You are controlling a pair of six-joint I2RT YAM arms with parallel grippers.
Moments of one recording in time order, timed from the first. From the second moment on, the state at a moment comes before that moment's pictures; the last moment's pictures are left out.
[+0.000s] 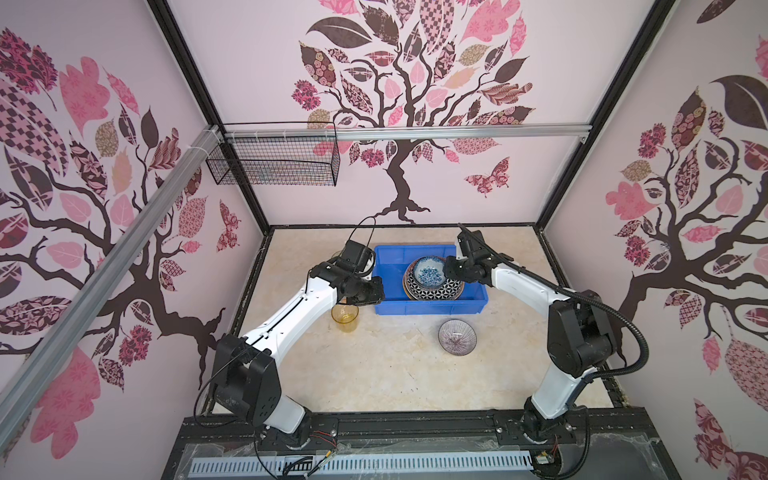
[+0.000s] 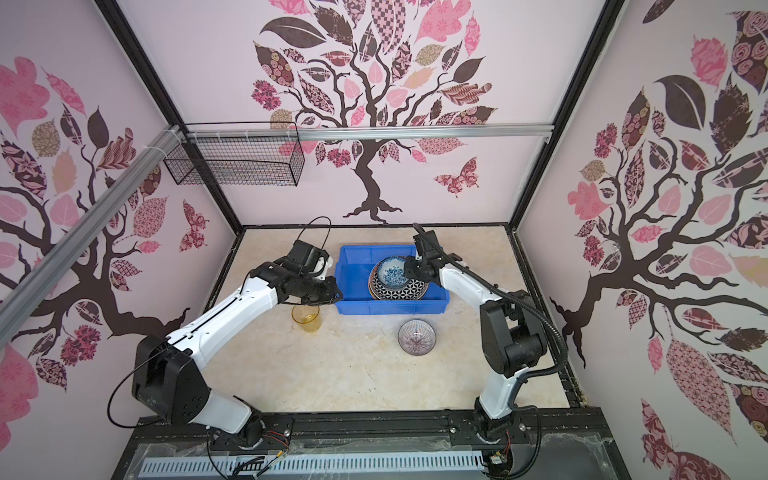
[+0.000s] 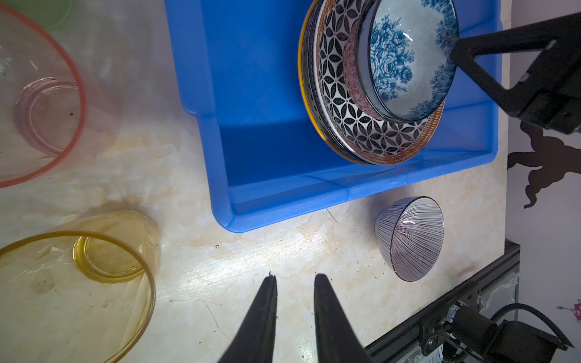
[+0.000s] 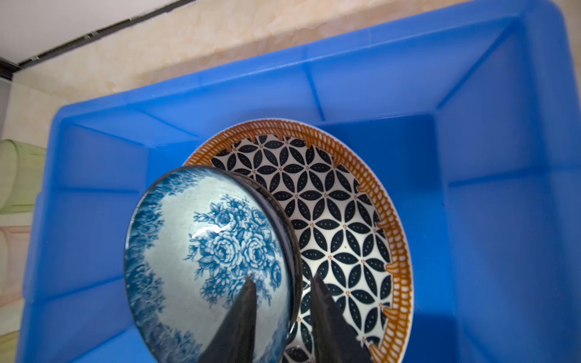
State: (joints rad) left arm -0.48 1.51 1.28 -0.81 0.24 -0.47; right arm 0.36 1.74 1.30 -0.39 -0.05 0.48
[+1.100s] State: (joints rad) left arm -0.53 1.44 1.22 -0.84 0.18 -0.48; right arm 0.35 1.32 1.00 -0.49 -0.07 0.45
